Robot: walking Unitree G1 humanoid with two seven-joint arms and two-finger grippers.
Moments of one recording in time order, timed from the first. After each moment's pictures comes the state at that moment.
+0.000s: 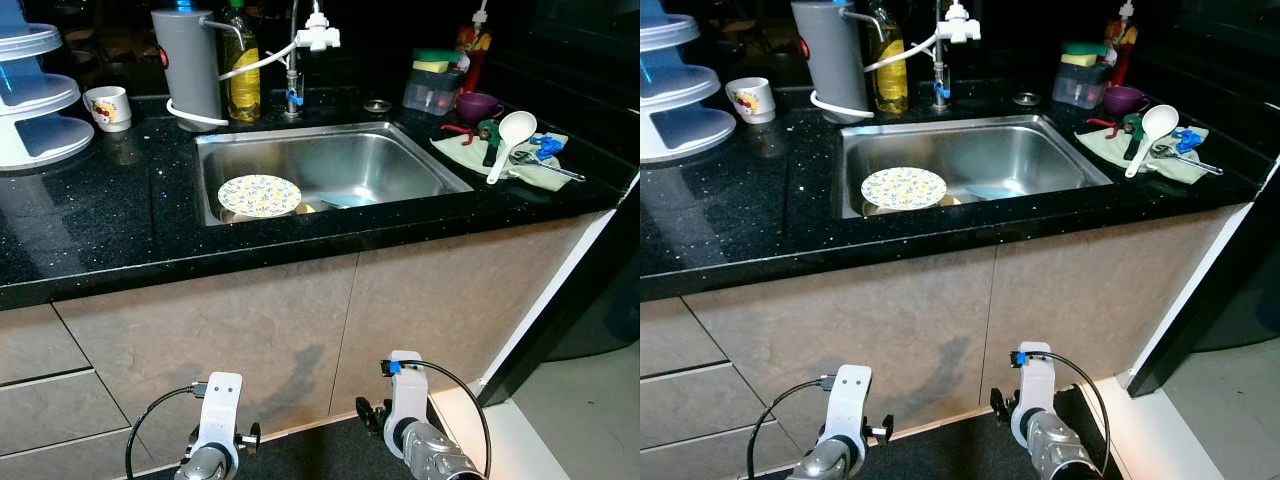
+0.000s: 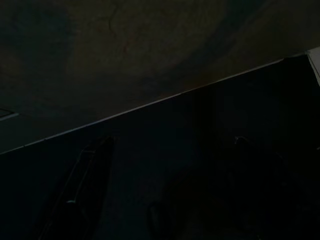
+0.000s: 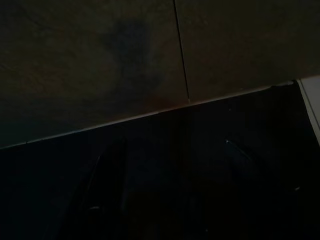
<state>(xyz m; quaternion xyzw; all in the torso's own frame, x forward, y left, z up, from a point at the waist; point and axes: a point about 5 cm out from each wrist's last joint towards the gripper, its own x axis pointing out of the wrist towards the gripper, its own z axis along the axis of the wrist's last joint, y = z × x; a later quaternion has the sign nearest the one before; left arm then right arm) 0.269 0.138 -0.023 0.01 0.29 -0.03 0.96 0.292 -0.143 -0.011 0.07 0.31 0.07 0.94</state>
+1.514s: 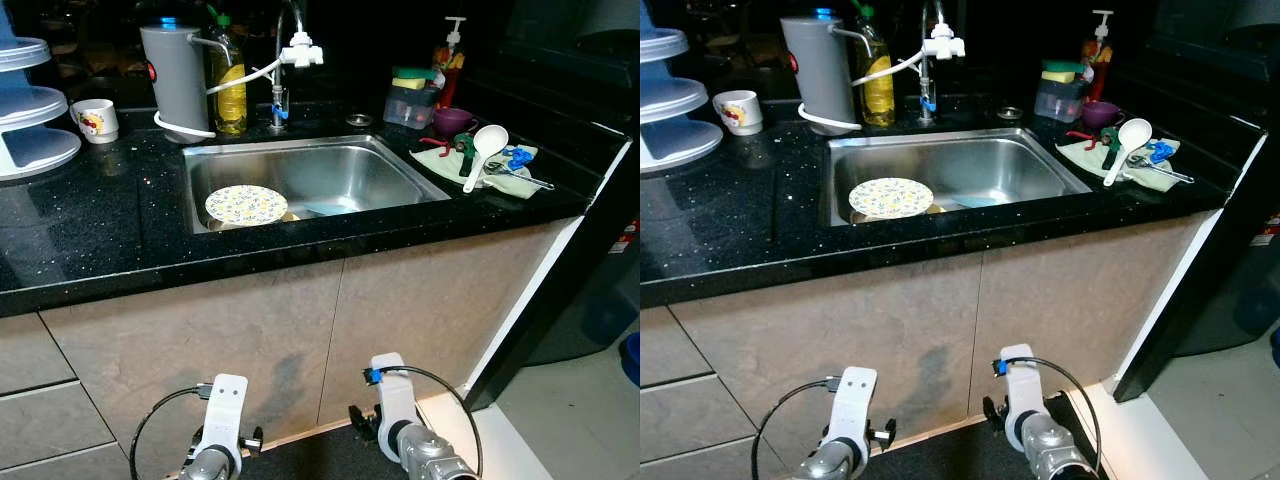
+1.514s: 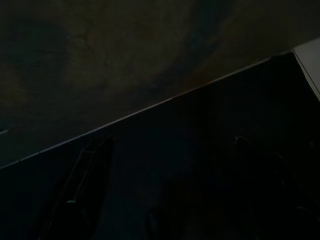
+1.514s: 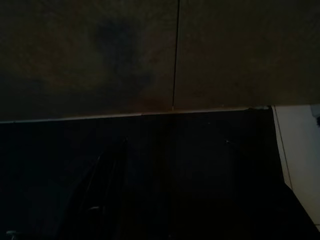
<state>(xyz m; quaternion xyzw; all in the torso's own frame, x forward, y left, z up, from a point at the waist) 0.271 0.135 -0.023 0.02 0.30 -0.03 0.95 0.294 -0.136 -0.009 -0.01 0.30 0.12 0.95</state>
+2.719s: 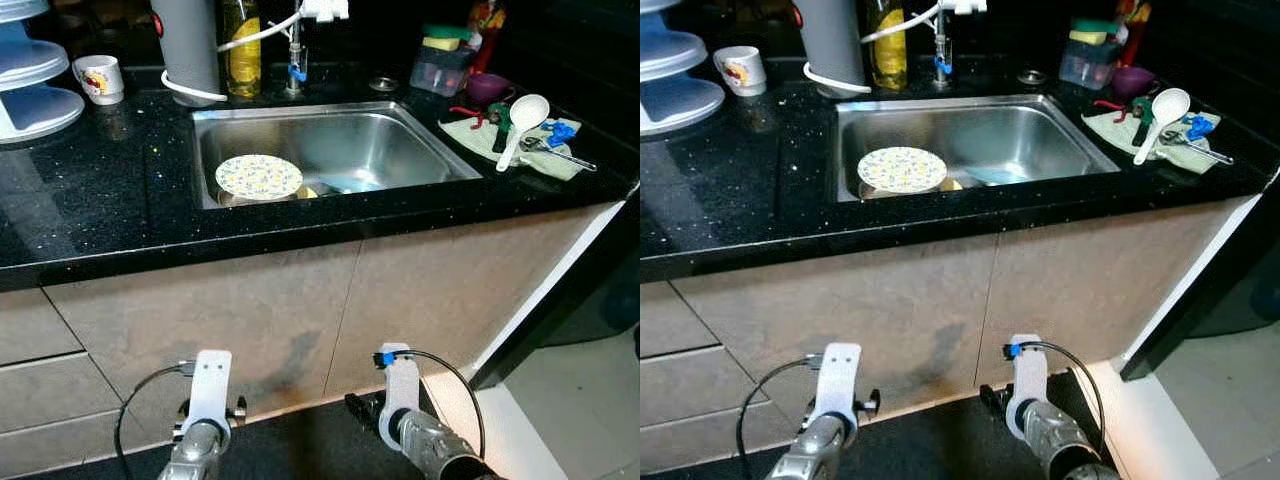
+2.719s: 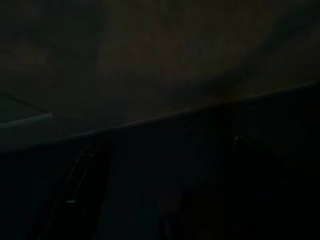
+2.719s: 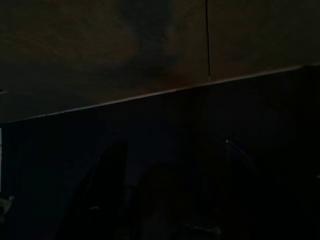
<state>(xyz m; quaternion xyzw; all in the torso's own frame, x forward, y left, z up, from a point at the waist) 0.288 0.154 0.007 0.03 0.23 0.05 0.97 0.302 -0.139 -0.002 0.10 0.33 0.12 0.93</state>
